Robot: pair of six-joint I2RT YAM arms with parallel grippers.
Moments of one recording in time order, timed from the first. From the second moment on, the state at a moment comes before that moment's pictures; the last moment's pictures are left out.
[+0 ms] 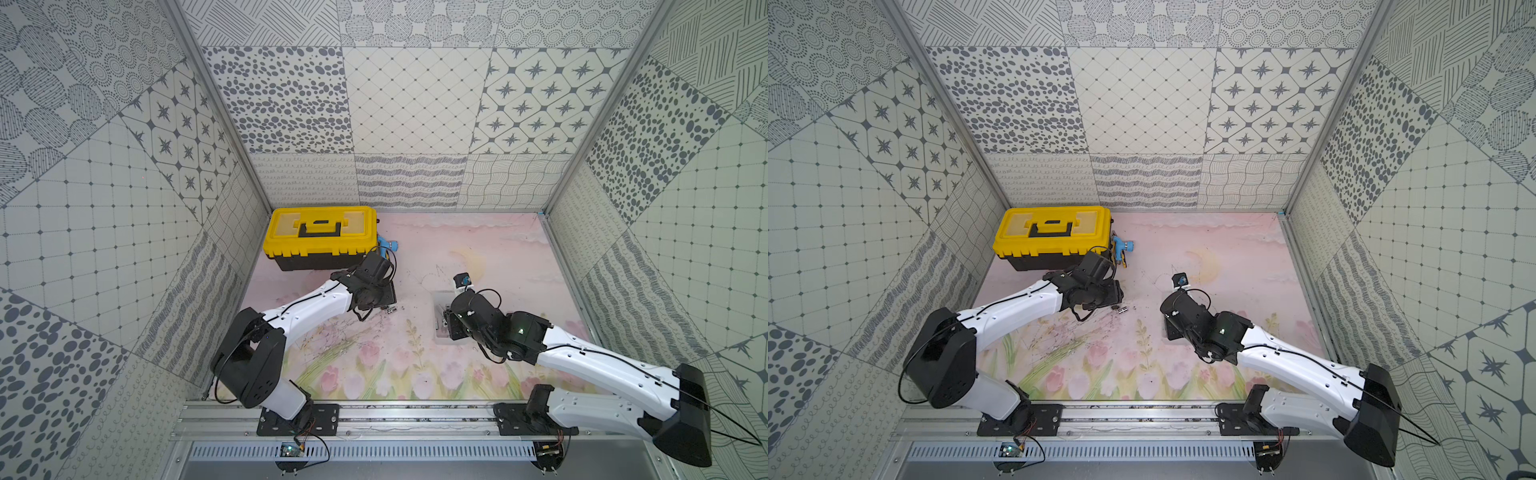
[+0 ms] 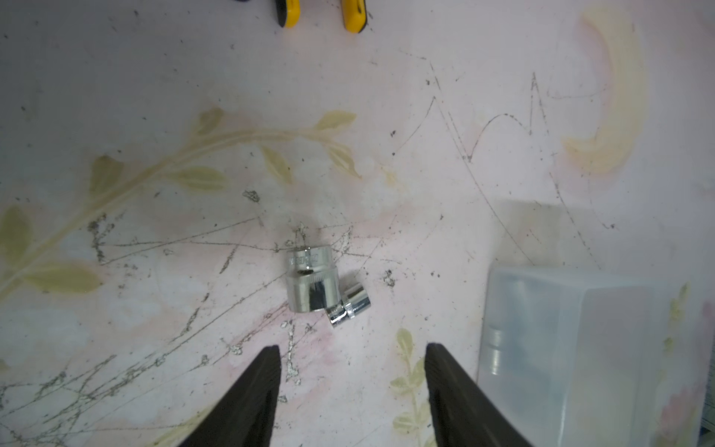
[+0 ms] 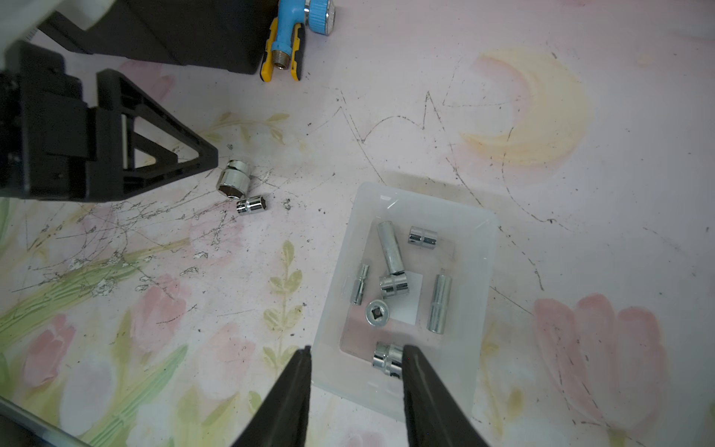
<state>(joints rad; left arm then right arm) -0.57 1.59 1.07 -0.55 -0.01 -0.72 1.00 1.09 0.87 -0.65 0.41 0.60</state>
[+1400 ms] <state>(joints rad) -0.56 1.93 1.29 -0.76 -0.10 -0.65 1.02 0.99 0.85 -0.66 0.41 0.61</state>
